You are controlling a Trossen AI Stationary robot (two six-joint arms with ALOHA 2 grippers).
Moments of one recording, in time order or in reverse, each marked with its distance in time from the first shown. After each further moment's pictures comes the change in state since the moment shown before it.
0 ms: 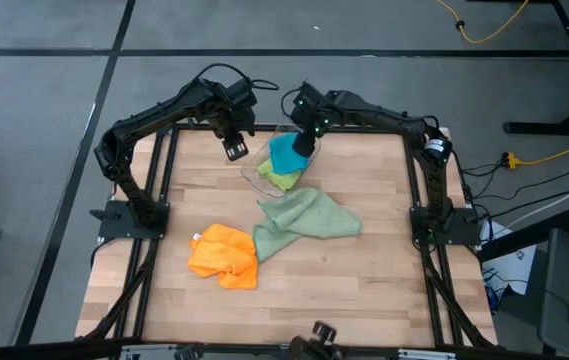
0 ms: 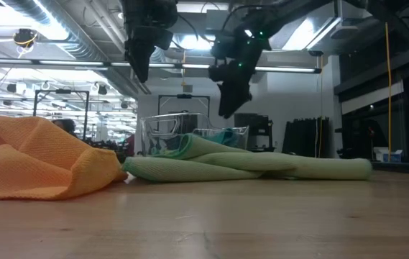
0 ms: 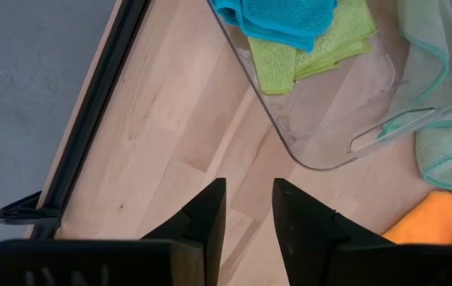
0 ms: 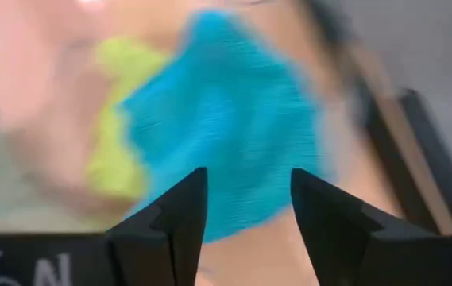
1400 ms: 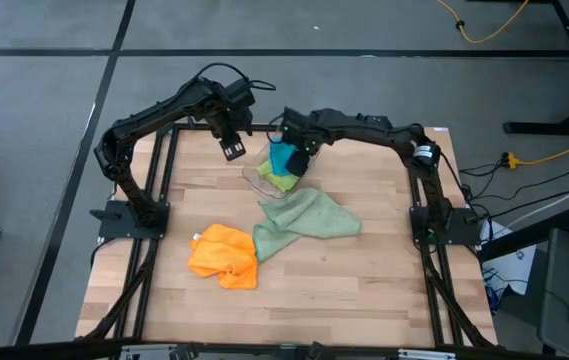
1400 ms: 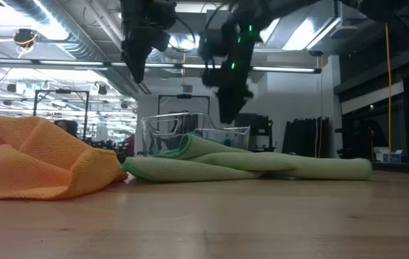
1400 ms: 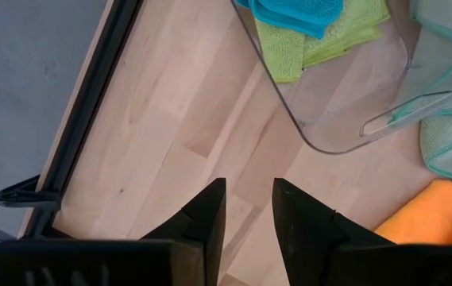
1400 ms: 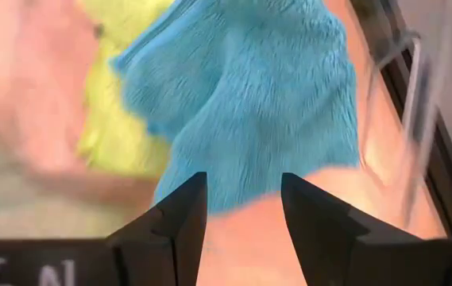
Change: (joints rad) left arm 0.015 0.000 0.000 -0.039 0.000 -0.006; right arm 0.137 0.058 0.041 -0.127 0.187 0.155
